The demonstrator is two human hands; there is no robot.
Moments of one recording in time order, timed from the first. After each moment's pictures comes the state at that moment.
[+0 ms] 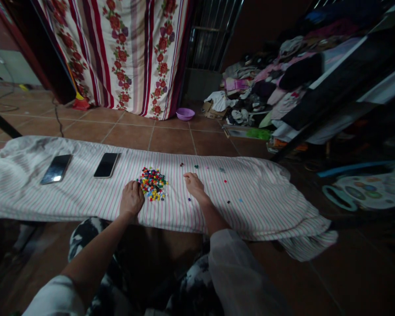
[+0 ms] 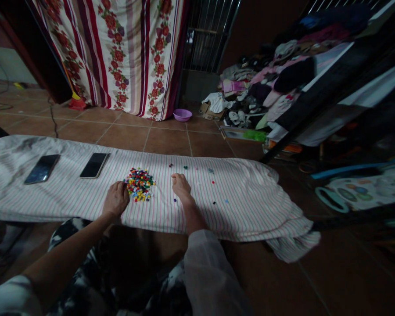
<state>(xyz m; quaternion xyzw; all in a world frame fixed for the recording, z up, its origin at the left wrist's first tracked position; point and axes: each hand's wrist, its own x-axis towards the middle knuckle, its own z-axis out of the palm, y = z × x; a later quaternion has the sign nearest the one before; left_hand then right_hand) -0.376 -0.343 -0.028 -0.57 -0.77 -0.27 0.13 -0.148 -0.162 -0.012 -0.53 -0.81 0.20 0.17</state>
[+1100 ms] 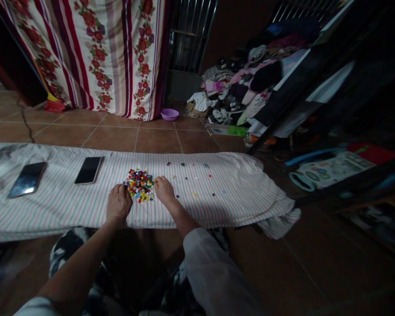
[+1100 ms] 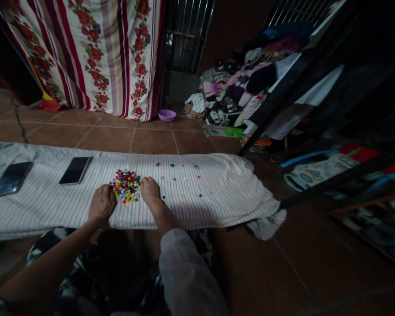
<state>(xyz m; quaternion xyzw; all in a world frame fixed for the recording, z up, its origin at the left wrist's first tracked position) -0.377 -0.345 -0.031 -0.56 -0.76 -0.31 0.13 -0.210 -0.225 -0.004 -0.45 -0.85 0.18 0.19</state>
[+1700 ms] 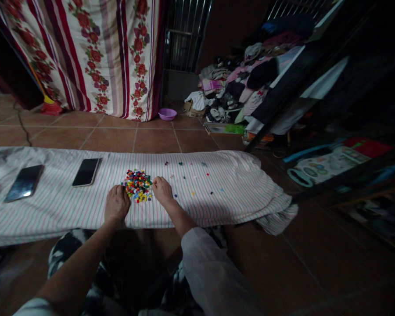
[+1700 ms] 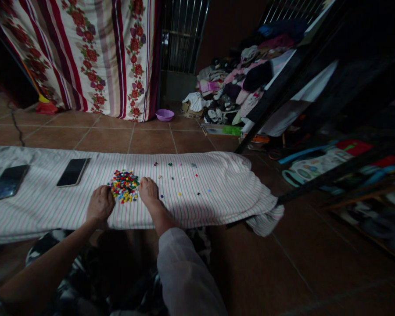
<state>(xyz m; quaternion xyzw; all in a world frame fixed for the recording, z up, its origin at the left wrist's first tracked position) -0.378 -0.345 -0.030 -0.56 -0.75 -0.31 0.13 -0.211 -0.226 -0.013 -0.47 -0.84 0.17 0.19</state>
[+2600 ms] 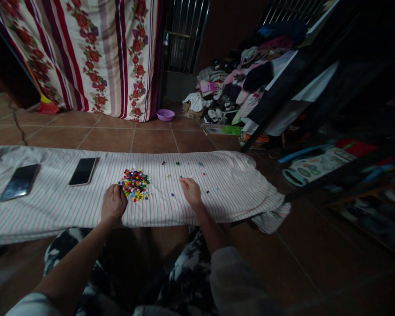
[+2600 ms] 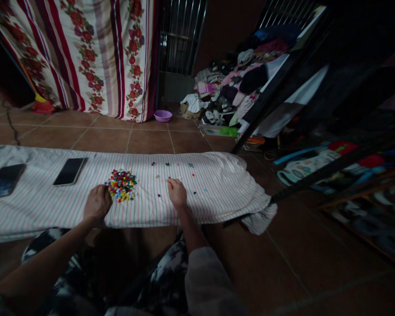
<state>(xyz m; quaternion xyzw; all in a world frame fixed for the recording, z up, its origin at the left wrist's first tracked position) -0.378 -0.345 -0.031 -0.56 -0.76 -0.29 0.15 -0.082 -0.202 -0.009 -0.49 -0.77 0.18 0.36</state>
